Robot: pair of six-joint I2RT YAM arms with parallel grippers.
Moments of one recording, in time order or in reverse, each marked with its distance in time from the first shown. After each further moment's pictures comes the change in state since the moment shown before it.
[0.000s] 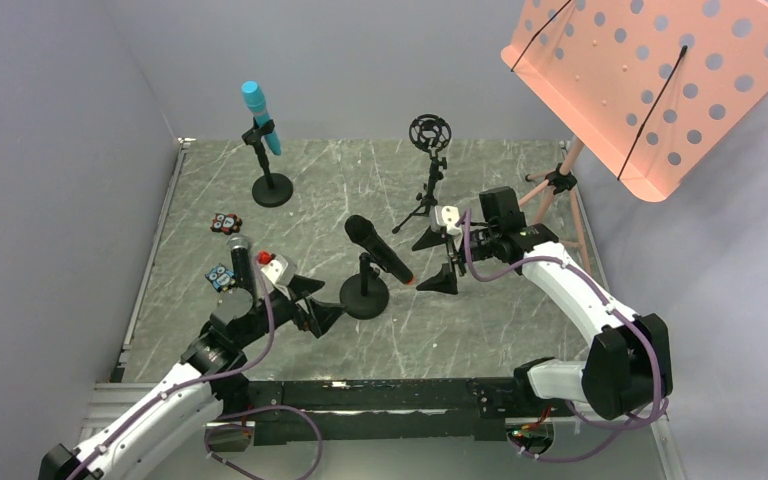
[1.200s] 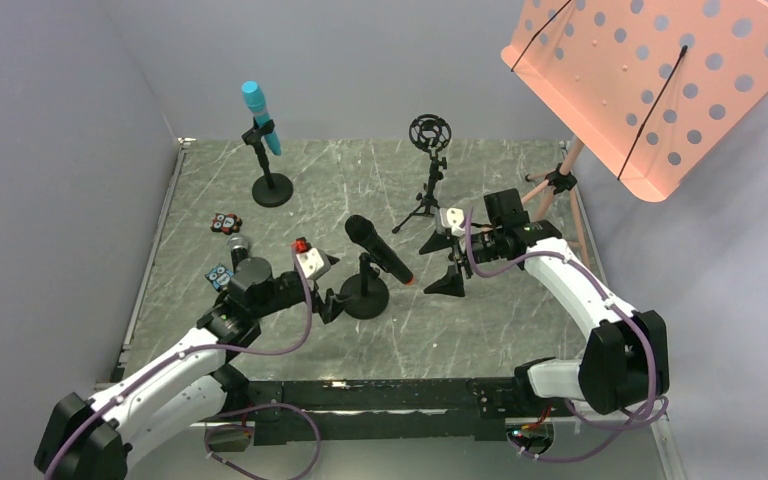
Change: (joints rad) left arm 0.000 0.277 0.191 0.030 0.110 0.438; right arm -0.048 0.013 0.012 -0.139 -0.009 -0.116
